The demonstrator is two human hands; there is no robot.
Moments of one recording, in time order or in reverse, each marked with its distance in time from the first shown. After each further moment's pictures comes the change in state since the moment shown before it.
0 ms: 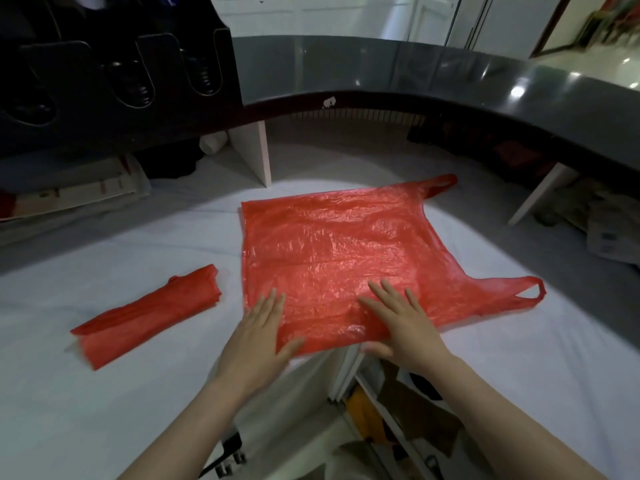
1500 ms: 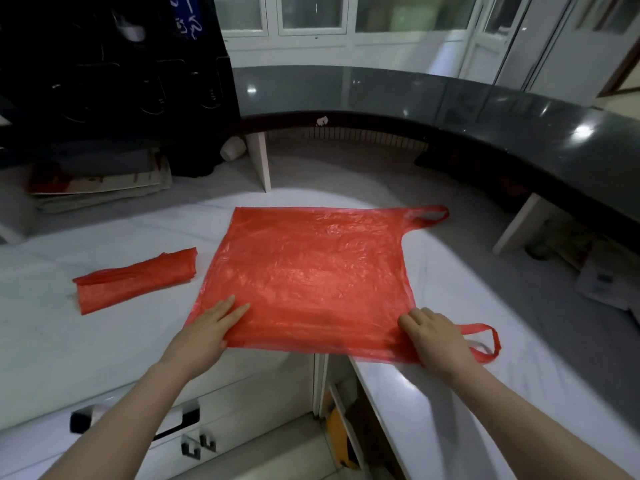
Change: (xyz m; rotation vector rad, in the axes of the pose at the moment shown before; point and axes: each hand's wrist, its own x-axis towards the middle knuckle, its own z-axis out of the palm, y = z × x) left_hand -0.032 0.028 0.011 0.207 -0.040 -0.205; right_hand -0.057 0.131 -0.032 -0.287 0.287 -0.230
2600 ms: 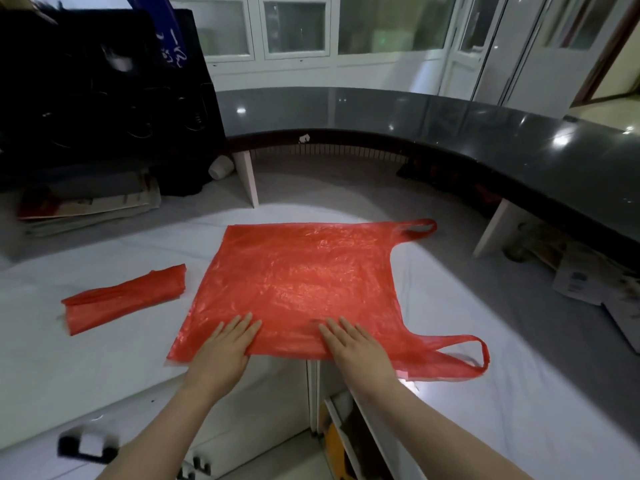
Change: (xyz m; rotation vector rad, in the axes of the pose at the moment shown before) left_hand 0.004 0.055 0.017 0.061 0.154 0.074; right_hand 0.020 -0.088 0.010 0.116 -0.146 -0.029
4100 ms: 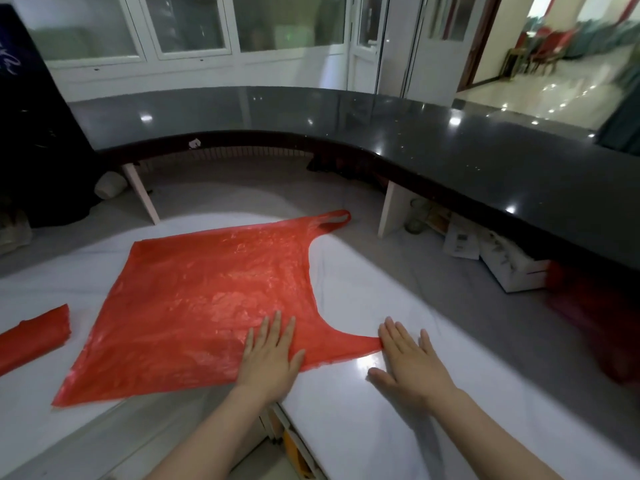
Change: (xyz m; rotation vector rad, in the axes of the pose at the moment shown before) left_hand 0.057 0.188 0.039 -0.068 -0.197 0.113; right_hand -0.155 0.130 0.001 0.126 -0.272 0.582
